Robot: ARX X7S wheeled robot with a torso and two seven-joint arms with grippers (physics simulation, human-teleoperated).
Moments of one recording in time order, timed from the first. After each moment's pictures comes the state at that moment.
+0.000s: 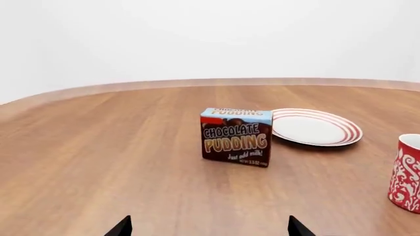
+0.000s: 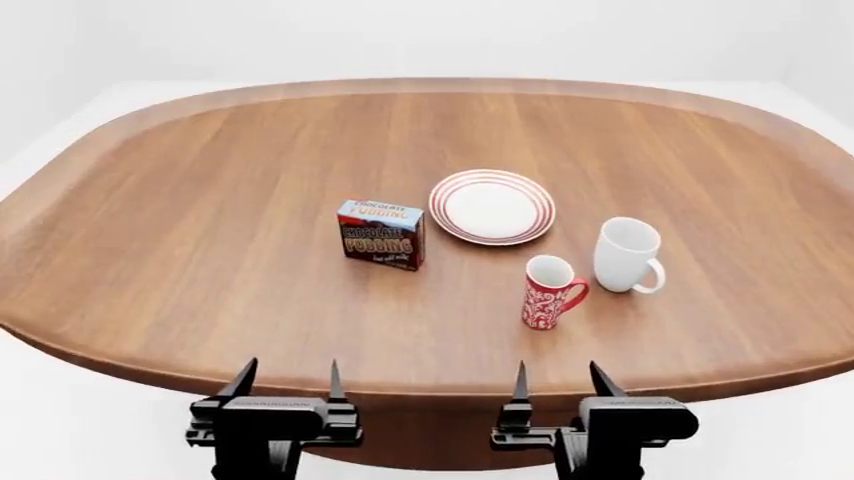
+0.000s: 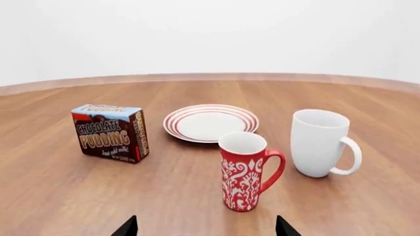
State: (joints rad) left arm -0.01 -0.08 0.09 -0.02 -0.06 0.02 -0.07; right arm 0.00 0.07 -0.08 -0.02 0.09 0.03 0.07
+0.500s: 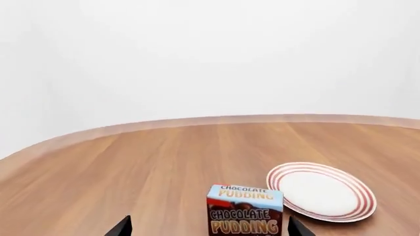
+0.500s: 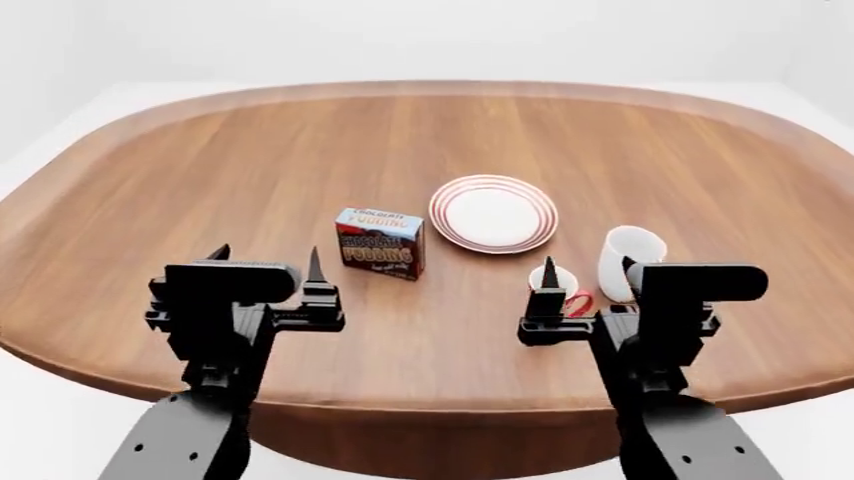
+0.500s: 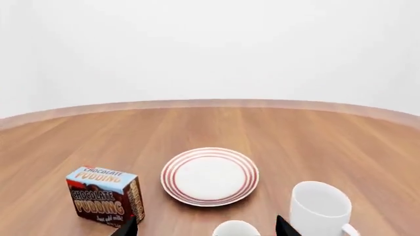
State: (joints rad) left arm -0.32 -0.16 0.07 0.41 -0.18 -0.64 -0.11; right arm 0.31 0.19 -0.02 -0.48 0.30 0.78 0.14
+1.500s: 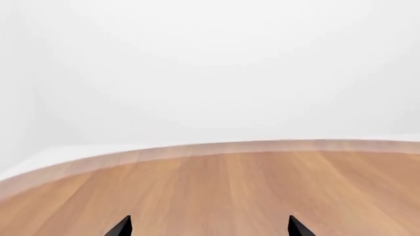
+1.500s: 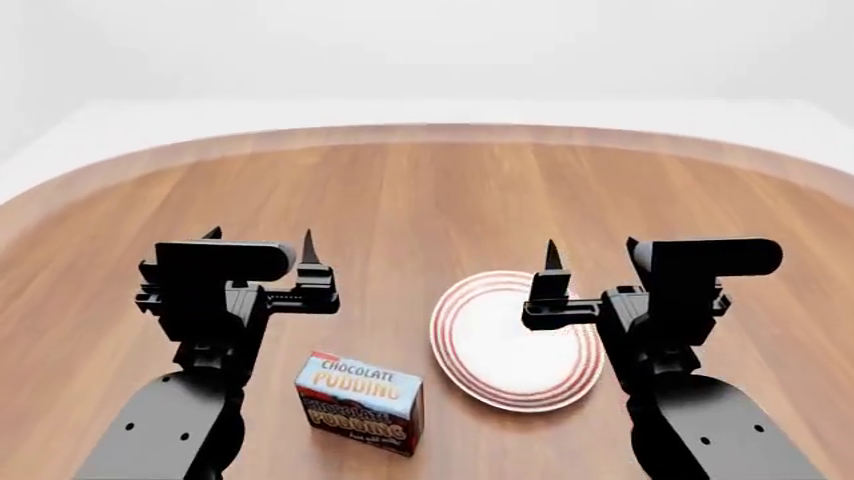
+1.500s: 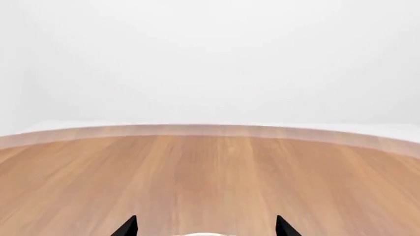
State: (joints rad) left arm -0.38 -0.18 0.07 0.43 -0.21 -0.71 -0.15; right arm 0.39 0.22 -0.01 -0.54 0.37 0.91 0.16
